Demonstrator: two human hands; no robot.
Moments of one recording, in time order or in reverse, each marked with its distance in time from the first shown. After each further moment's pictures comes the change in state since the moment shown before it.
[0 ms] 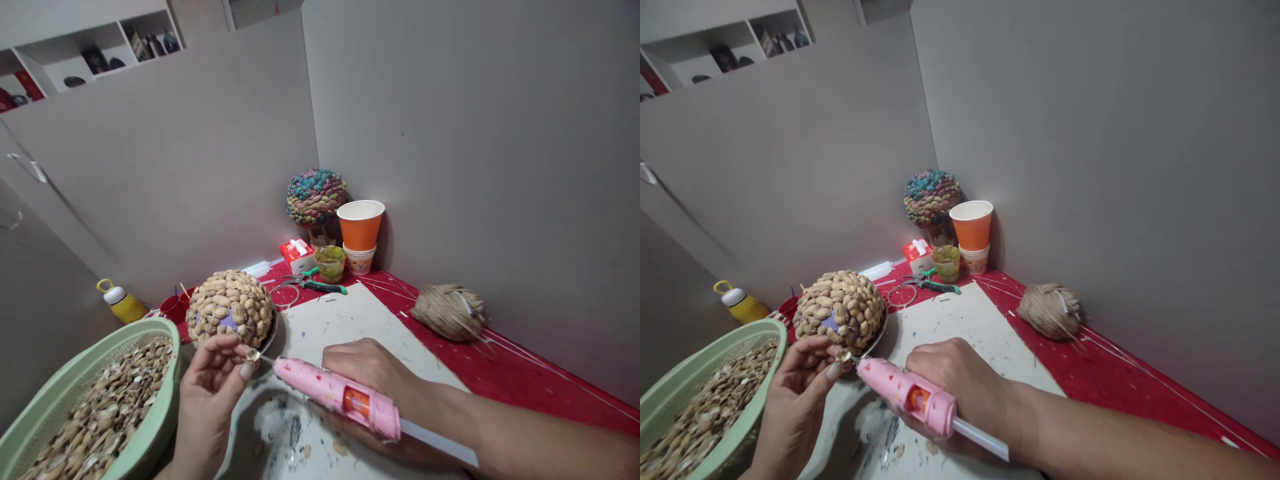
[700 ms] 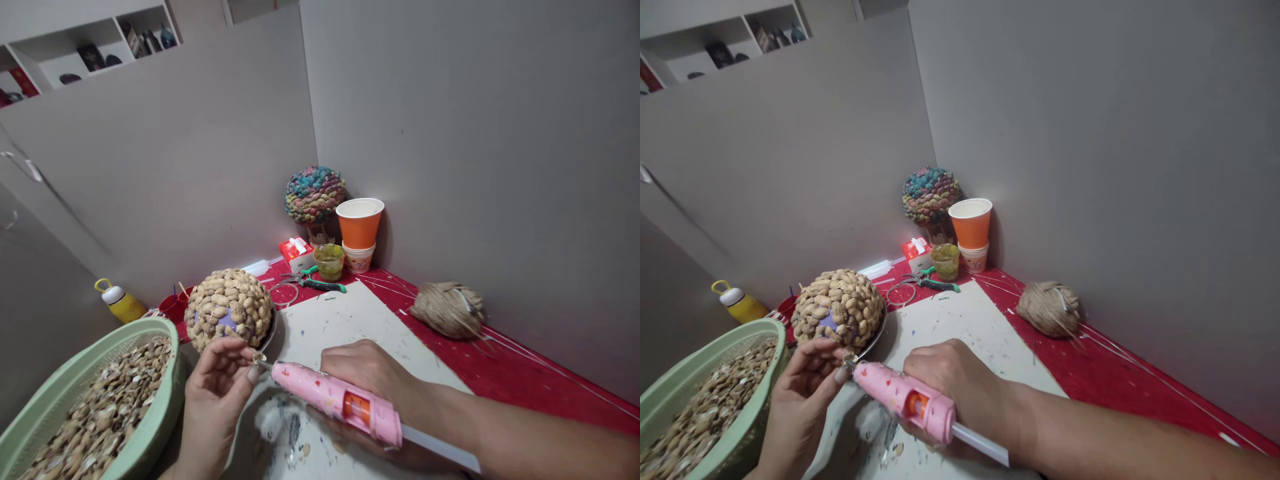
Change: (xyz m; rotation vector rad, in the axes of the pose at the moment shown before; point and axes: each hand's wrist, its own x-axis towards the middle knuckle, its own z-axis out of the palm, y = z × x) left_hand -0.003 -0.008 -0.005 0.099 -0.086 0.012; right_hand -0.001 0.000 0.002 0.074 -0.011 0.018
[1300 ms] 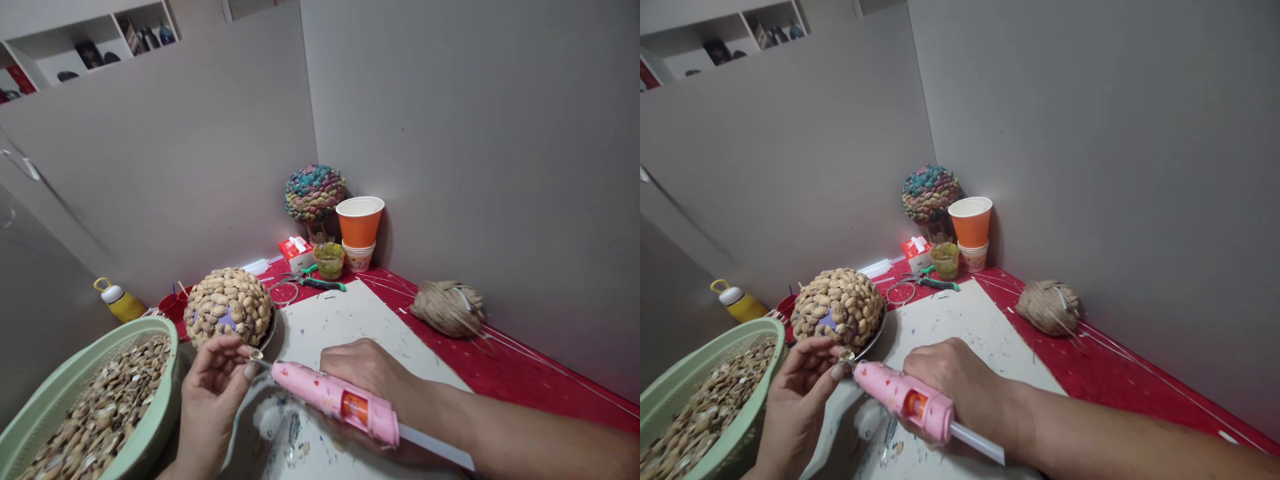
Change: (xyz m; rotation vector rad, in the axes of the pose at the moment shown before) left_hand 0.000 0.000 -0.001 -0.010 0.043 0.033; right_hand -0.003 0.007 0.009 -0.082 0.047 -0.049
